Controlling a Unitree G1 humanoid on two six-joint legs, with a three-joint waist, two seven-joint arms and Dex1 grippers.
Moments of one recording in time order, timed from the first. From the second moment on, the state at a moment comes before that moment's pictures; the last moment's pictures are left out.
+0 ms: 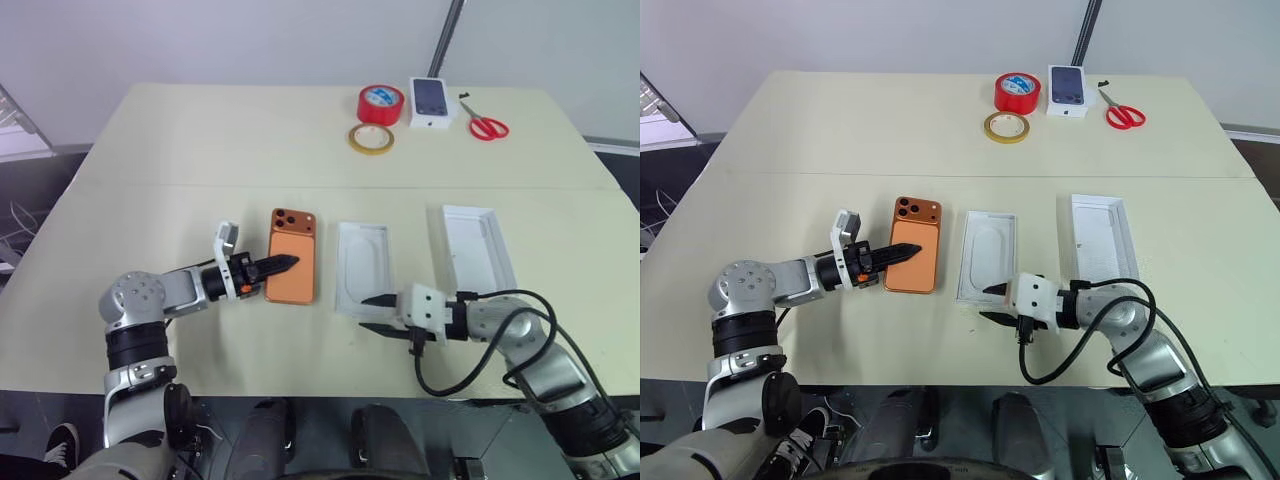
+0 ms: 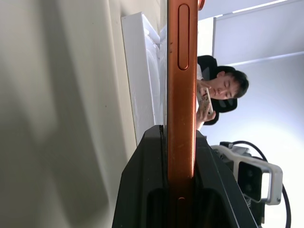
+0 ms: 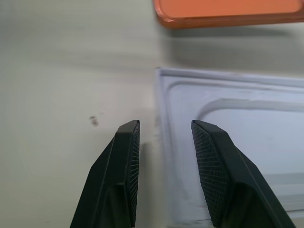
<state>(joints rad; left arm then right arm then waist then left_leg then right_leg) -0.54 0.27 0.44 0.22 -0.86 1.50 -0.62 -0.12 -0.69 0.22 -0.27 0.11 0.12 1.01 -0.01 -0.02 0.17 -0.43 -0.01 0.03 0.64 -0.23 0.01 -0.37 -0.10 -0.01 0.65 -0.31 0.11</state>
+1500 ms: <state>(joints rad) -0.58 0.13 0.30 0.23 -0.88 1.43 -0.56 -0.12 -0.79 0.04 -0.29 0.23 0.25 1.00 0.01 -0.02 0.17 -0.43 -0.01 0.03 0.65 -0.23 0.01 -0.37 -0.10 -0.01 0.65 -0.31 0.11</state>
